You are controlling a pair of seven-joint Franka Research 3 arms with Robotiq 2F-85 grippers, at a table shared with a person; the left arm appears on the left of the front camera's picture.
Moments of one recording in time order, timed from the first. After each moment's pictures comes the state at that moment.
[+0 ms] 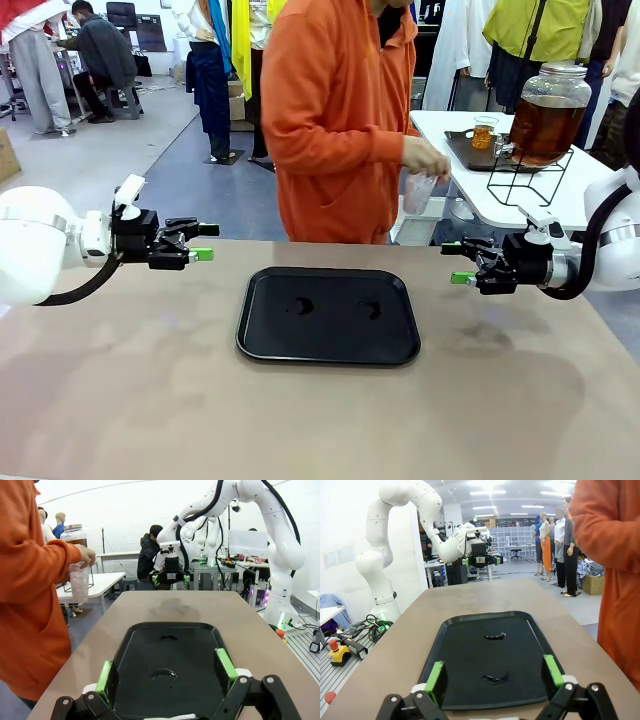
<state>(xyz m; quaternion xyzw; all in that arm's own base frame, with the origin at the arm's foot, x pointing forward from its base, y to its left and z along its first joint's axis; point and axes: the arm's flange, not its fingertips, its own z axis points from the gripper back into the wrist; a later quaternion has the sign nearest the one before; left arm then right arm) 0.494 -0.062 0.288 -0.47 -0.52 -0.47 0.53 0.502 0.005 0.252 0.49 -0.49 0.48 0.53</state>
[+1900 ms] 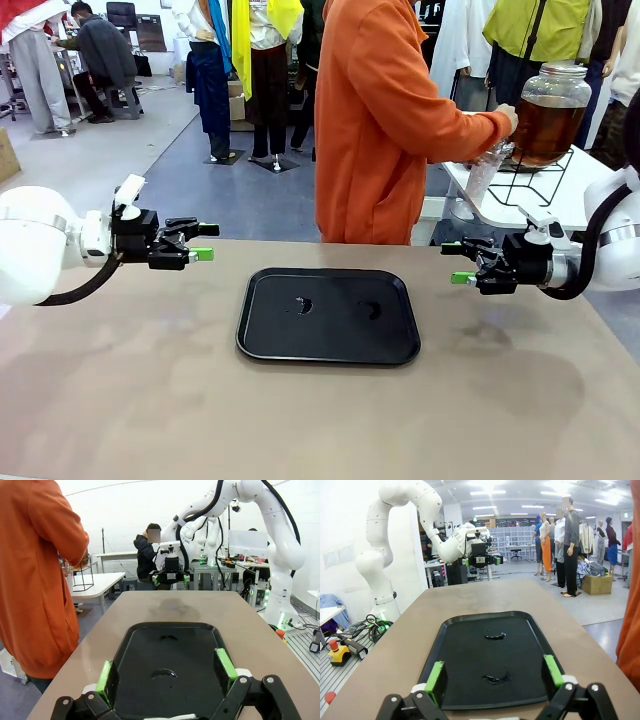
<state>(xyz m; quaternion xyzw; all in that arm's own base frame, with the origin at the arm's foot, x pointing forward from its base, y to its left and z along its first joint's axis) 0.494 -0.062 0.288 -0.47 -0.52 -0.47 0.53 0.502 0.005 0.252 0.49 -0.49 0.48 0.53</state>
